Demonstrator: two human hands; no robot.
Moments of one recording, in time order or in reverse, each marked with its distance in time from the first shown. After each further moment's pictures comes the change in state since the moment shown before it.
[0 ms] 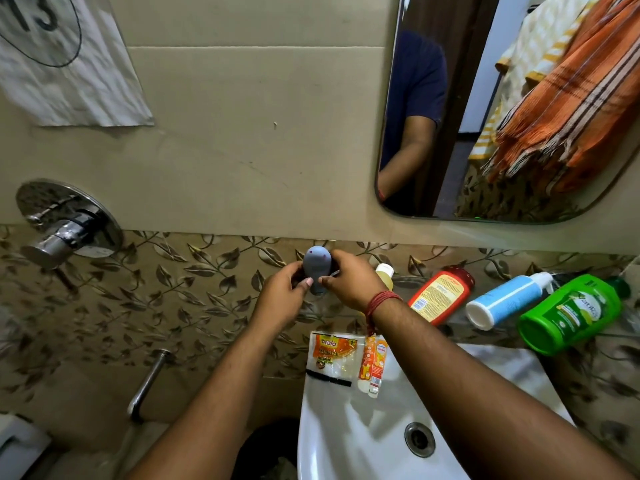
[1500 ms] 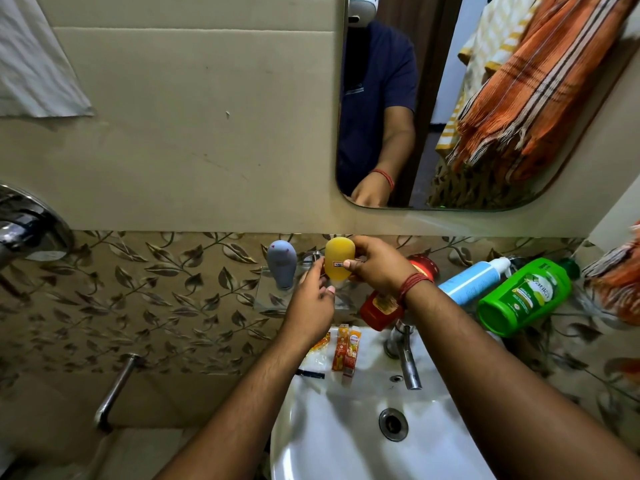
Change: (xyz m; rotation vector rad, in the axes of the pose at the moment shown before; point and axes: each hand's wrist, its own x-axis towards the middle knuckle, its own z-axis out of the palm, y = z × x) left_hand -0.038 0.055 0.079 -0.157 -0.150 -0.047; right_hand -0.024 0.058 -0.073 0.128 -0.028 0.128
